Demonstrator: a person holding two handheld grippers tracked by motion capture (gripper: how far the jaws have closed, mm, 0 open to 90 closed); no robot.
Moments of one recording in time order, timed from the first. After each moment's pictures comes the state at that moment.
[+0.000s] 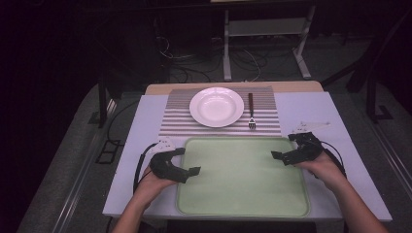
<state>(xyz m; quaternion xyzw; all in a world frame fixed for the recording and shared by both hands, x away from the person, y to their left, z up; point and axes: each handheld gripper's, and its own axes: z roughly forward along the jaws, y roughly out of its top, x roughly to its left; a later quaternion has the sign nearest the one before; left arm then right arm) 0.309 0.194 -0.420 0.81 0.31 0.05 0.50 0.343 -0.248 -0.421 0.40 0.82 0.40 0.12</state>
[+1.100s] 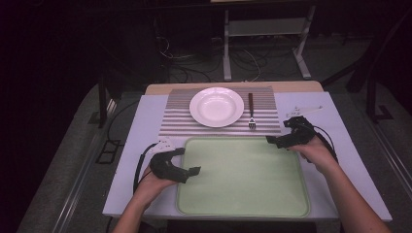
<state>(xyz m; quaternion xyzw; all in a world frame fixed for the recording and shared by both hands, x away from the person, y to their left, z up) 0.309 0.194 -0.420 0.81 0.31 0.05 0.50 0.386 -0.238 -0.408 0.41 0.81 0.41 0.14</state>
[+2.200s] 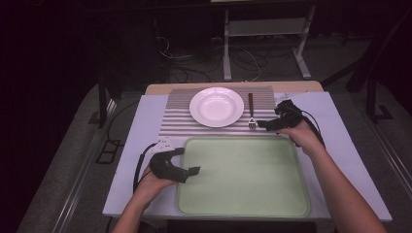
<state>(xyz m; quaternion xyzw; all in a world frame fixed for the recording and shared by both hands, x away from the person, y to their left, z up) 0.309 0.194 -0.421 0.81 0.31 0.05 0.50 0.438 -0.216 -0.399 0.43 0.80 0.40 0.14</state>
